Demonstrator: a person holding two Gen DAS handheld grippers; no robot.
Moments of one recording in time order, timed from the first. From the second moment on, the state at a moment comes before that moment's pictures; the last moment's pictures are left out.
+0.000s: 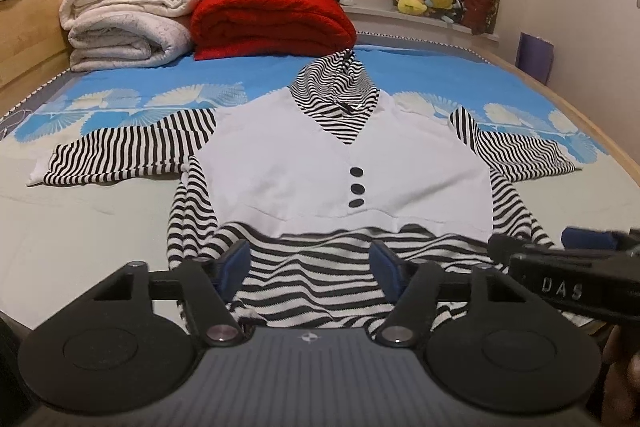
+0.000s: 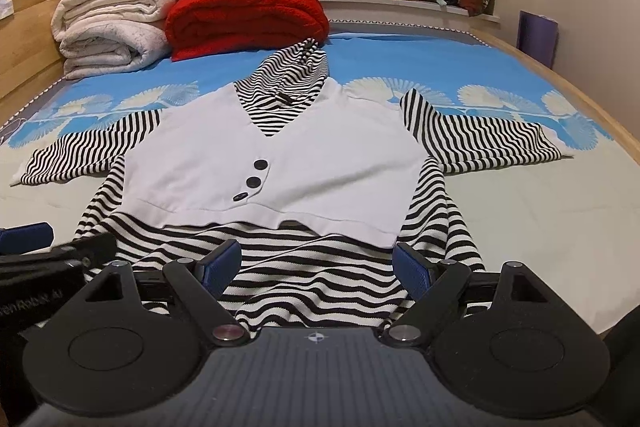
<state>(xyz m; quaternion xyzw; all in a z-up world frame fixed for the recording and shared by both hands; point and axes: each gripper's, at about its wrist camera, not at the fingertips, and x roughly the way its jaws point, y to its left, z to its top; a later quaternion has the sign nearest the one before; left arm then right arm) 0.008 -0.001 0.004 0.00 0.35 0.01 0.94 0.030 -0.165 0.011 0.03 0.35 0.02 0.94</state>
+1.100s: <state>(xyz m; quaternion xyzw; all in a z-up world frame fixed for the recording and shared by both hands) 0.260 0.310 -0.026 -0.20 0.51 0.16 0.82 0.156 -0.187 0.126 0.02 0.23 0.14 0.96</state>
